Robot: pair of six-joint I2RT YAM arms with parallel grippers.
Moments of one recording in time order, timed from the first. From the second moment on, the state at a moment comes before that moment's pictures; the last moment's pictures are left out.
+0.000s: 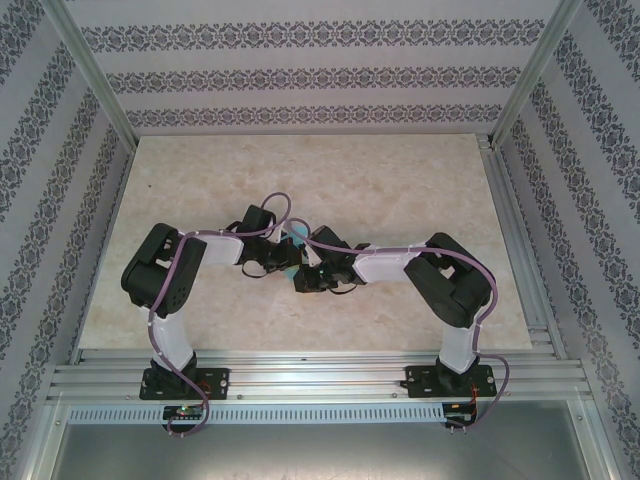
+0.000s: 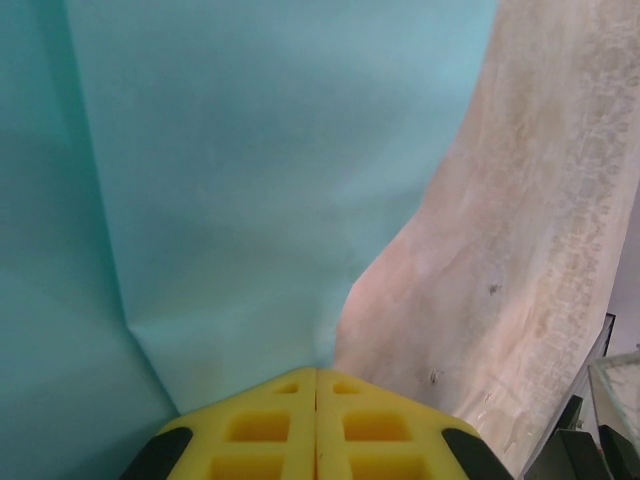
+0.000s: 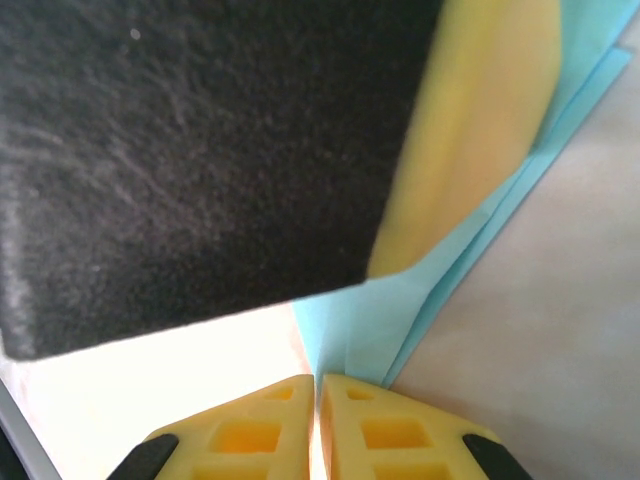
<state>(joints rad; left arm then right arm) -0.43 1.87 0.90 -0.03 0.64 -0.67 0.82 1.88 0.97 -0.10 -0.39 0.60</state>
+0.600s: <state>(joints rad) -0.34 1.95 1.06 -0.13 0.61 -0.57 0.82 1.89 0.98 -0.12 -0.39 0.60</state>
